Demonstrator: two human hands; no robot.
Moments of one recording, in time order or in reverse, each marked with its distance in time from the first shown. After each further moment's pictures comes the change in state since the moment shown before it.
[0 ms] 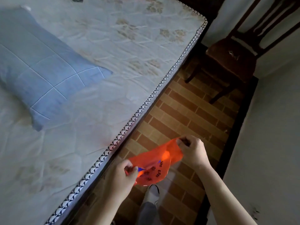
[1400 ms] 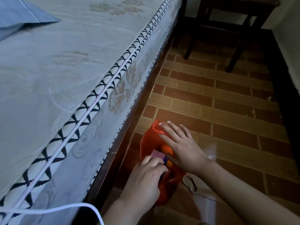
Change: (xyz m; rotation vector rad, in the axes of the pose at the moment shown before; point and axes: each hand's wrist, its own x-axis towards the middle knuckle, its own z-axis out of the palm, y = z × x) left_hand 0.233 -0.289 0.267 0.596 -0.340 0.757; right_hand 0.167 0.300 0.383 -0.712 0.051 -0.707
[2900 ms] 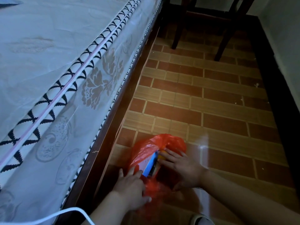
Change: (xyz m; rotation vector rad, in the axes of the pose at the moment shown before) left_hand 0.020 -0.044 0.068 0.253 -0.728 -0.187; right_hand -0.070 0.034 0.105 0.132 -0.495 -0.073
